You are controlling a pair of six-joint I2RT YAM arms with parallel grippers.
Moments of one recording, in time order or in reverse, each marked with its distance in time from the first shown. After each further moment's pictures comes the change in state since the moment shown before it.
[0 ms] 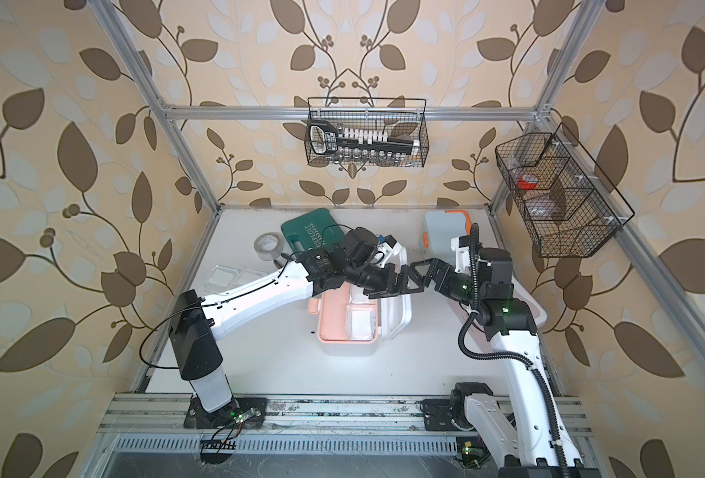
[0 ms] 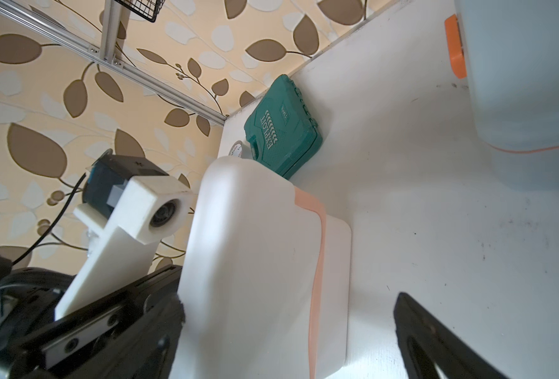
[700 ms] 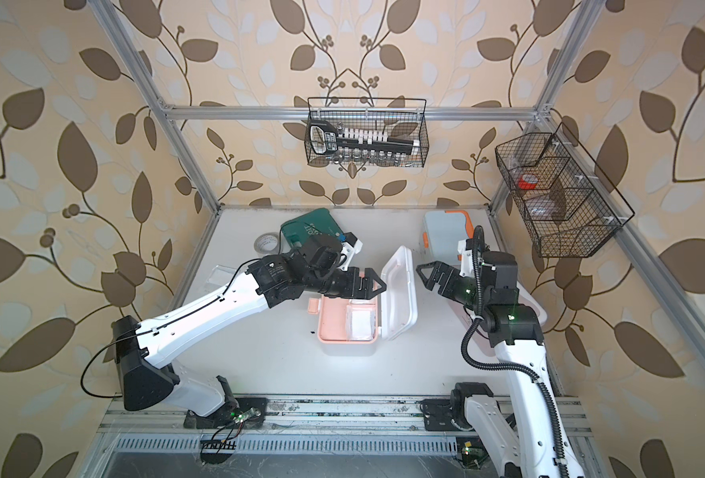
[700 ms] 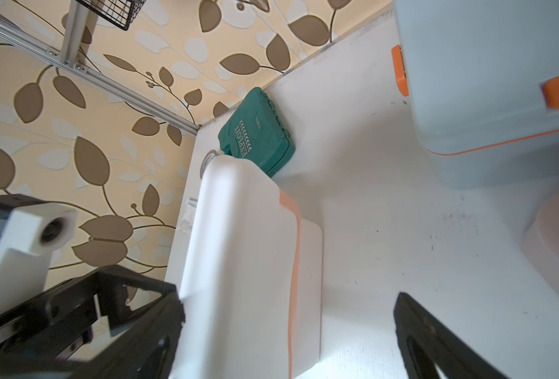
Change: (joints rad) left arm 0.058 -0.295 -0.195 -0.202 -0.285 0.118; right arm 0.000 -0.051 0.035 -0.093 0.103 -0.041
